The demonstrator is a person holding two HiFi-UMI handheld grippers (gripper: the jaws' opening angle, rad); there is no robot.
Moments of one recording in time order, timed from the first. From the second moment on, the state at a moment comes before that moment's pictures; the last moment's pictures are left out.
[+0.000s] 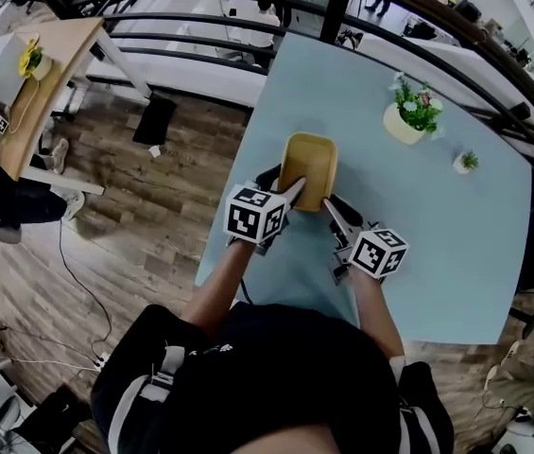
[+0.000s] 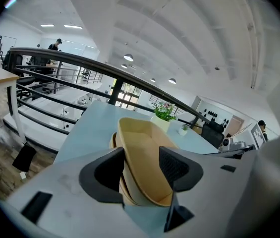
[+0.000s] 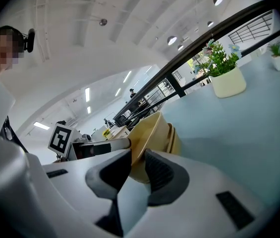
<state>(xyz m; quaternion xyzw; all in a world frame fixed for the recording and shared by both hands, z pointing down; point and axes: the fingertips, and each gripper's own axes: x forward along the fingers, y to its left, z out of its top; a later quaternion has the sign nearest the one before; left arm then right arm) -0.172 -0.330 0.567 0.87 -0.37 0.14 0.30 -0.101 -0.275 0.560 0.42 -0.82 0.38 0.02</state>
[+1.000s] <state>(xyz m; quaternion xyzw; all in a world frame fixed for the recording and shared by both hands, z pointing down) -0.174 -0.332 0.588 0.86 -0.37 0.16 0.31 -0.100 -0.285 0.576 0.43 -0.81 0.39 0.03</state>
